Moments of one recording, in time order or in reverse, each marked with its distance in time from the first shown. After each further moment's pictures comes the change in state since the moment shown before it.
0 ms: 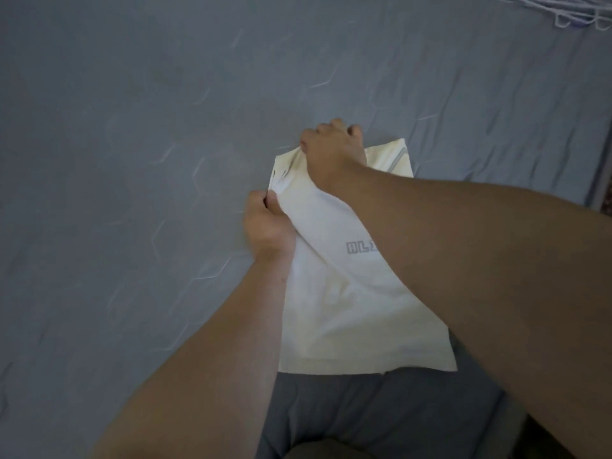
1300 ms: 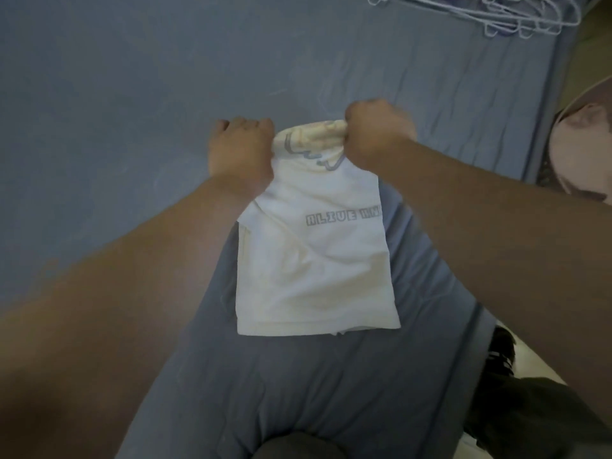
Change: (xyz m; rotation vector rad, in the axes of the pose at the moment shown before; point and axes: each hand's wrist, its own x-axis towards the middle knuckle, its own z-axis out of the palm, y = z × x) left_hand 0.043 0.119 -0.013 0.809 -0.178 0.899; right_hand -0.047 0.102 -0.078 -0.023 -0.043 0.252
